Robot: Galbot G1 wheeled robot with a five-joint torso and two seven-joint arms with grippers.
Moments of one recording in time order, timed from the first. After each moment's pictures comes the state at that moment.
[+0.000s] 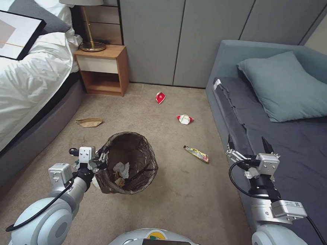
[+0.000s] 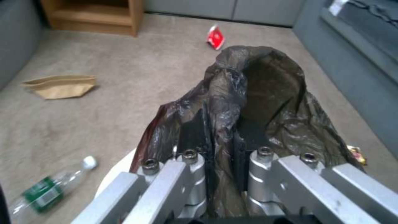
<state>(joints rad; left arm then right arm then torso) 1.70 -1.29 -0.66 -2.50 -0.55 0.63 -0.18 -1.78 1.41 0.73 2.47 0.13 -0.02 0.06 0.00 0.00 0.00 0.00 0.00</state>
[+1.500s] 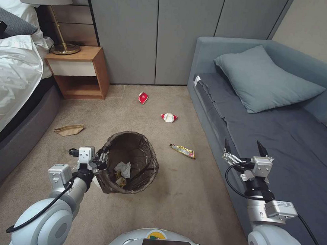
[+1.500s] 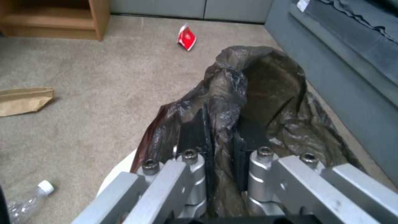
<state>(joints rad) 1.71 -1.30 -0.66 -2.50 -0.55 0.62 -0.18 -1.78 1.42 0.72 2.41 0.12 0.01 0.05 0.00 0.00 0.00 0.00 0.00</state>
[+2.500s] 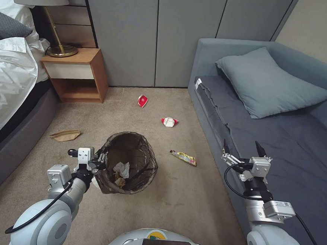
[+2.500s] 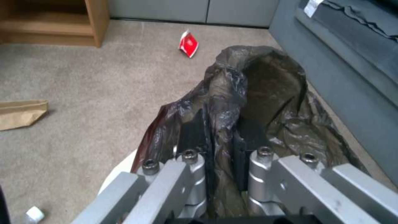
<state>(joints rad) 1.72 -1.30 -0.66 -2.50 -0.55 0.61 -0.17 -1.78 1.41 0.71 2.40 0.12 0.01 0.05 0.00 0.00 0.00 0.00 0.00</state>
